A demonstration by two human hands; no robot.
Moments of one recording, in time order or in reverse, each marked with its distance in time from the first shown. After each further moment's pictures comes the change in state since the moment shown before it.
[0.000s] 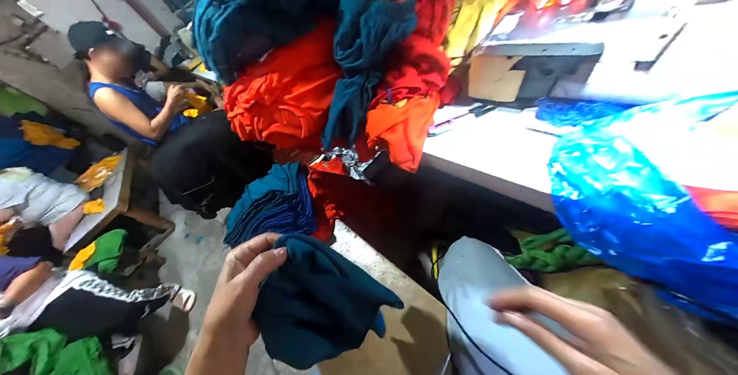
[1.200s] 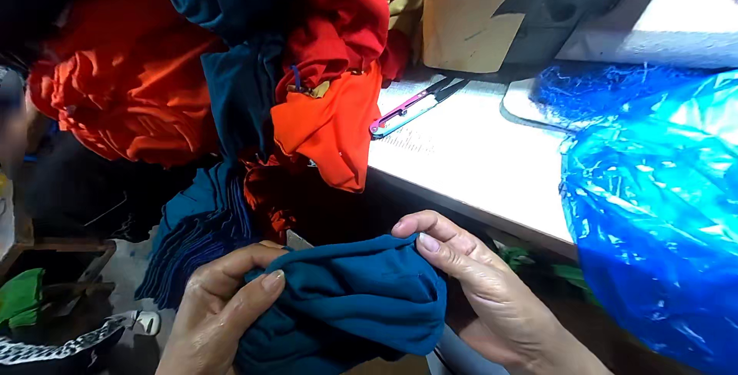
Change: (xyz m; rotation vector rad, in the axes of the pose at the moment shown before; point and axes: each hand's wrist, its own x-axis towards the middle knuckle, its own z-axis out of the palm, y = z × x) left_hand 0.095 -0.031 0.072 0.013 -0.470 0.116; right_hand 0.122 0.026 0.025 1.353 0.278 0.363
